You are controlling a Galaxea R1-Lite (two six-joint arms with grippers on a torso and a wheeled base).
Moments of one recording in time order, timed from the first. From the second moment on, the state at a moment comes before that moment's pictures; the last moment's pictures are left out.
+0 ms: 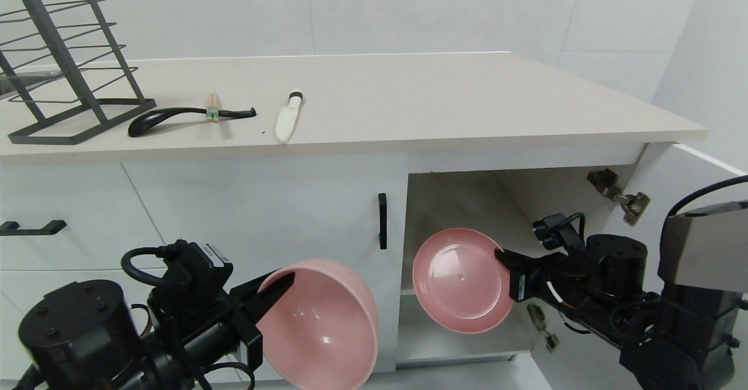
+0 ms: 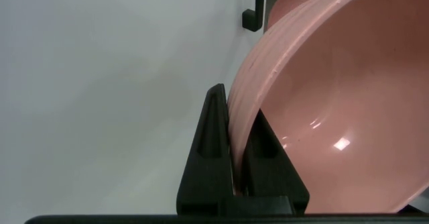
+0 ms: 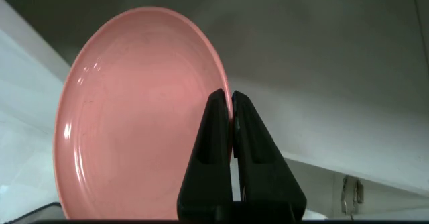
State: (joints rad) left arm -0.58 1.72 0.00 -1.57 -0.08 0.13; right arm 0.33 2.21 -0.30 -1.57 0.09 0.06
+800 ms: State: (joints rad) left arm -0.59 1.71 0.00 -1.57 -0.08 0.13; right arm 0.24 2.39 -0.55 -1.57 0.09 0.12
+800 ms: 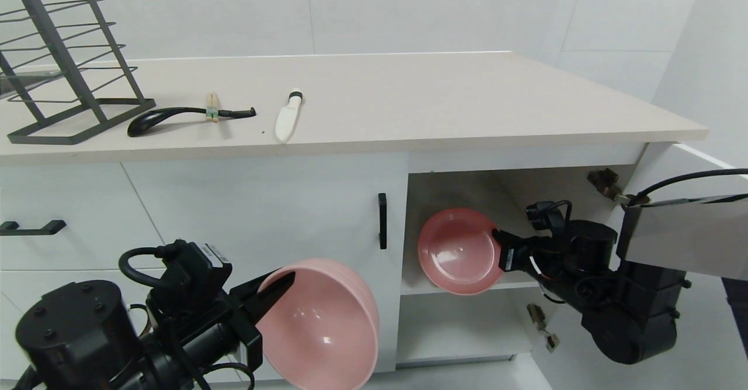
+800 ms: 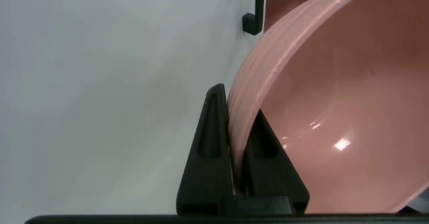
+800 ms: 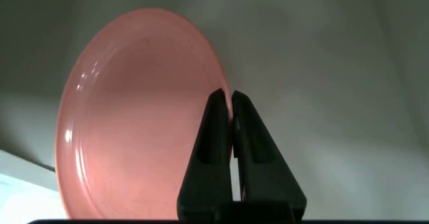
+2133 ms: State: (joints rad) left arm -0.60 1.77 0.00 -1.57 -0.08 0.13; right arm 0.25 2.64 -0.81 -1.57 -0.07 0.42
